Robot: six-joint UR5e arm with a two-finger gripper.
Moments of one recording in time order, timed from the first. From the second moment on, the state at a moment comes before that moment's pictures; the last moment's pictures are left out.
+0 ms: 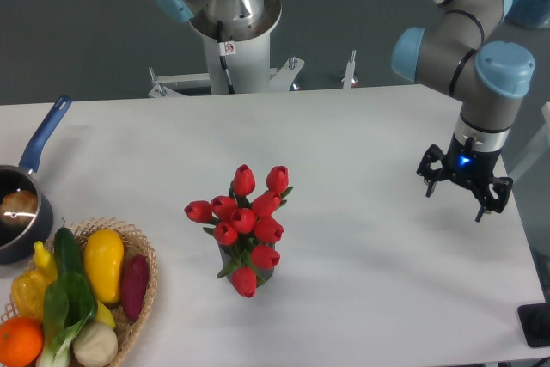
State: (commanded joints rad) arm 2.87 -2.08 -1.56 -0.87 1.36 1.52
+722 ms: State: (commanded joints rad) arm 2.84 -2.07 -1.60 -0.86 1.35 1.51
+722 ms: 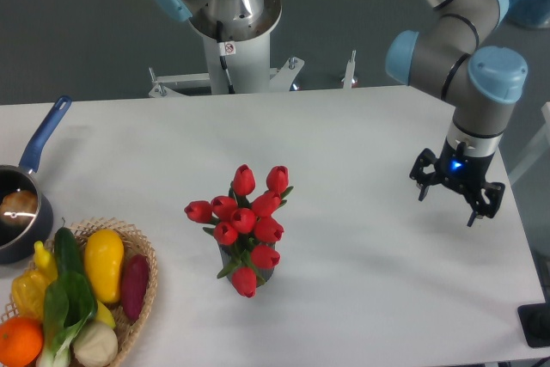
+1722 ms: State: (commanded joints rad) arm 2.76 -1.96 -1.79 -0.86 1.03 1.51
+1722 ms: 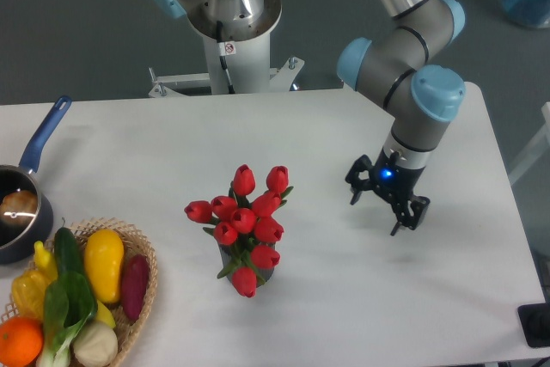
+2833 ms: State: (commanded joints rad) arm 2.71 -1.90 -1.87 -0.96 0.51 1.46
